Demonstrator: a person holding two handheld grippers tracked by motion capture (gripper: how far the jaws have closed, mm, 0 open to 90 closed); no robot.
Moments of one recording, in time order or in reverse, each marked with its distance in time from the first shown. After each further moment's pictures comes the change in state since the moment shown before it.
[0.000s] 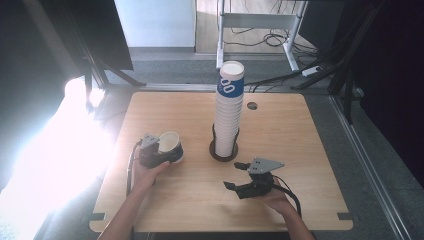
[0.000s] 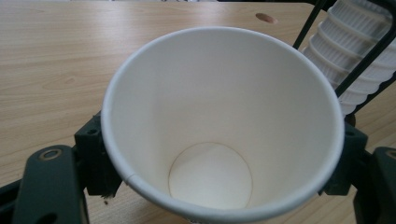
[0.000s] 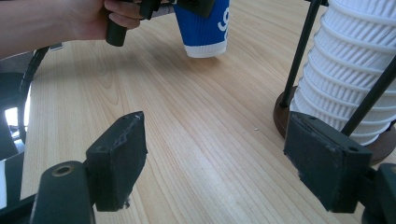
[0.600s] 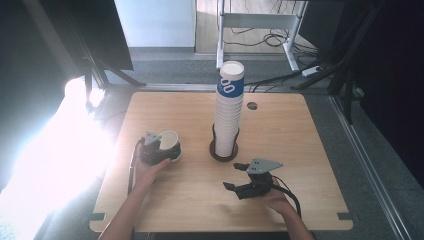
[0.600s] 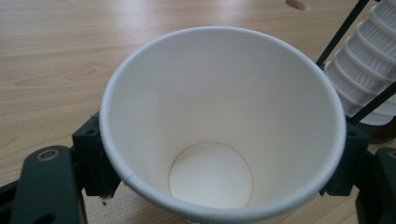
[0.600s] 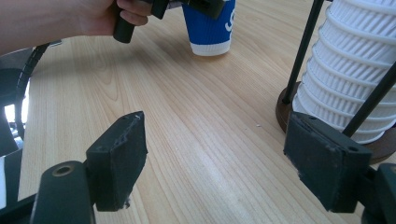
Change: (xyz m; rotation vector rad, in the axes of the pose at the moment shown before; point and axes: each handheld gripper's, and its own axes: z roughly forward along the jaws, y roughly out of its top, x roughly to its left) left arm 0.003 0.001 0.013 0.050 0.096 0.006; right arm 0.000 -0.002 0.003 0.012 0.005 -0.001
